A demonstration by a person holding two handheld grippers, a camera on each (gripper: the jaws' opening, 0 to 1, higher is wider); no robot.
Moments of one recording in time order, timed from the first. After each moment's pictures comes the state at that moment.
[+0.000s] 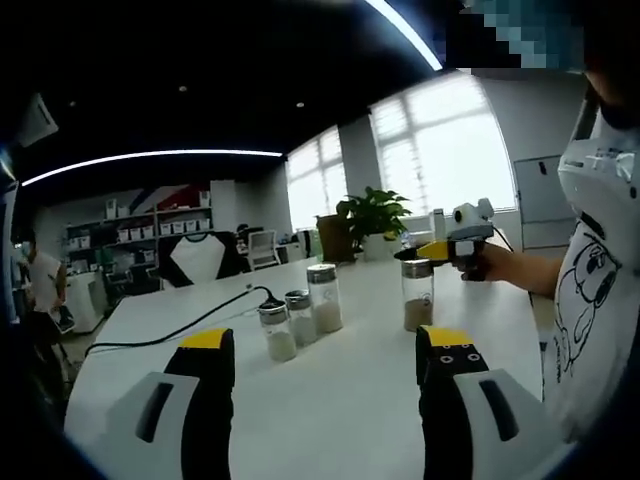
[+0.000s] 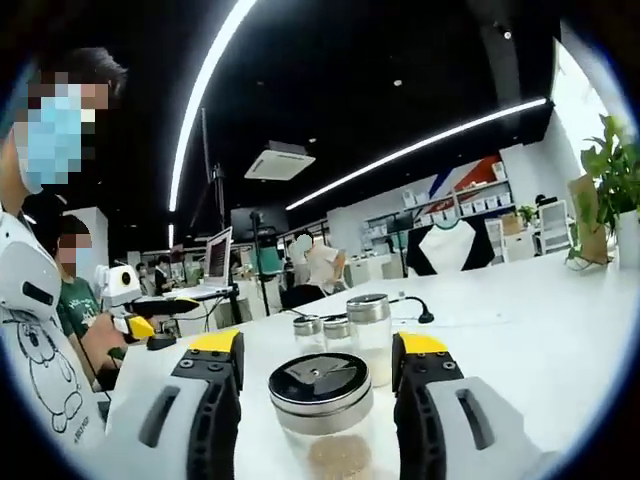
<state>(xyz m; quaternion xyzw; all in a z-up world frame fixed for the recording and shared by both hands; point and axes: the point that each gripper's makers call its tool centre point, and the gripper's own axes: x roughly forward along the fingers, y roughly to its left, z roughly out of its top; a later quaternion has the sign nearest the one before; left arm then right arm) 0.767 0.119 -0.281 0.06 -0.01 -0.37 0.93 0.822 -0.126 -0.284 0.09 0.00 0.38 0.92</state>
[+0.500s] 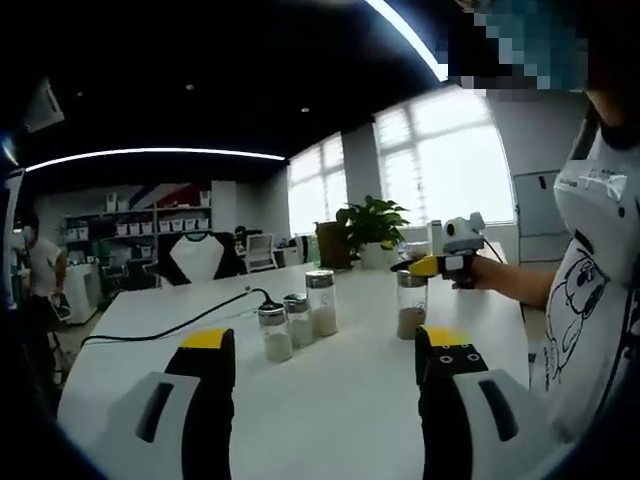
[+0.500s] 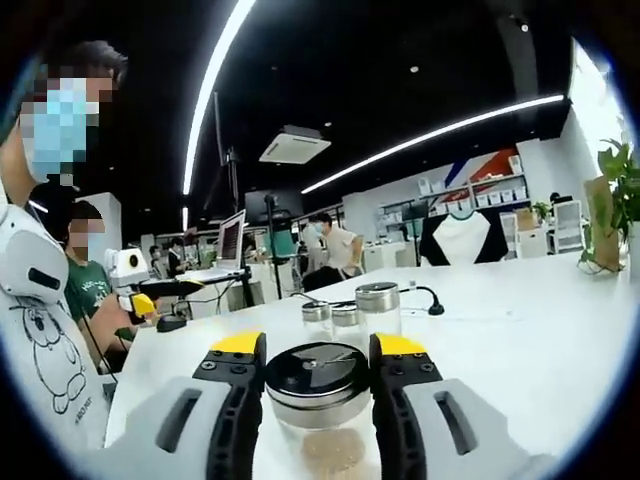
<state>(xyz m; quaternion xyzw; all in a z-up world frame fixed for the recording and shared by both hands) 0.763 0.124 -0.271 0.03 -0.02 -0.39 0.92 0.816 -0.121 -0.288 0.06 0.01 0.44 0.90</state>
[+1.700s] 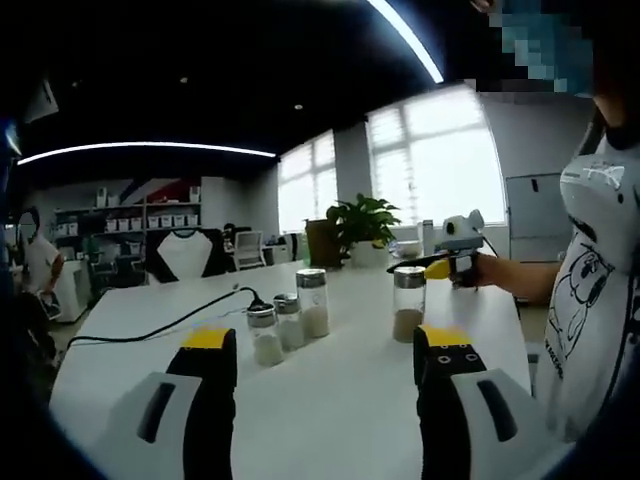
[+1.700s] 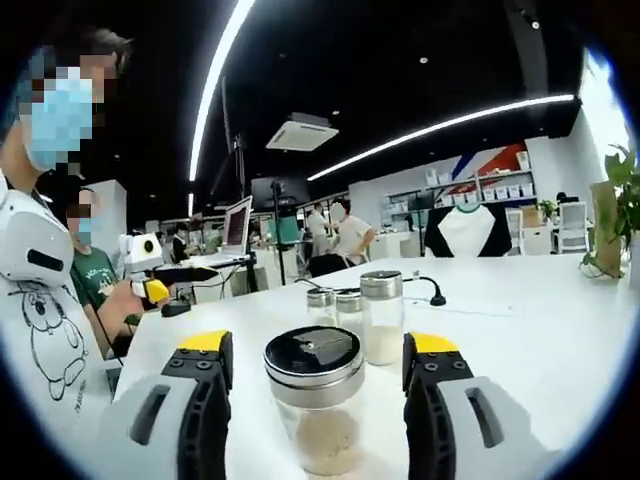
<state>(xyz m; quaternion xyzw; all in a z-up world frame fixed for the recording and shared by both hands) 0.774 0.102 -0.274 0.03 -0.02 -0.41 0.91 0.807 -0.117 -0.299 0.03 0.04 0.42 0.90</state>
